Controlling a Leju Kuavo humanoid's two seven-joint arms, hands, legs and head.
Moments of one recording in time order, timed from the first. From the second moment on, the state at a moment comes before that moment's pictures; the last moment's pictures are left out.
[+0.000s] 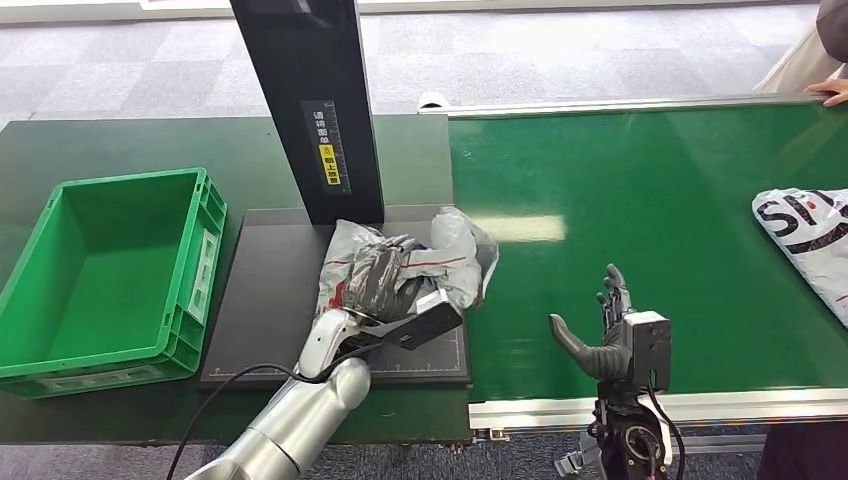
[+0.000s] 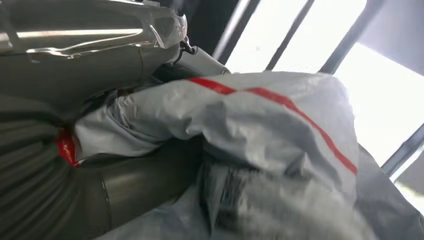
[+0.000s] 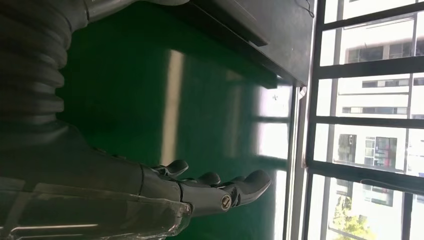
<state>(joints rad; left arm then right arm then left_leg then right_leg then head) -0.52 -0.27 -0.44 -0.77 -0.89 0.51 -0.32 -0.12 0.15 -0.13 -1.16 0.19 0.01 -0.34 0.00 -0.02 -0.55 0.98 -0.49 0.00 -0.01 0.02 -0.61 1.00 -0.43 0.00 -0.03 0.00</state>
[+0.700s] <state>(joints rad) -0.34 -0.30 -0.22 -1.59 -0.91 0.68 -0.70 -0.16 0.10 -0.13 -1.04 0.16 -0.01 -0.39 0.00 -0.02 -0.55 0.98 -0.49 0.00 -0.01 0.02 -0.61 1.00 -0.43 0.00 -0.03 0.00</state>
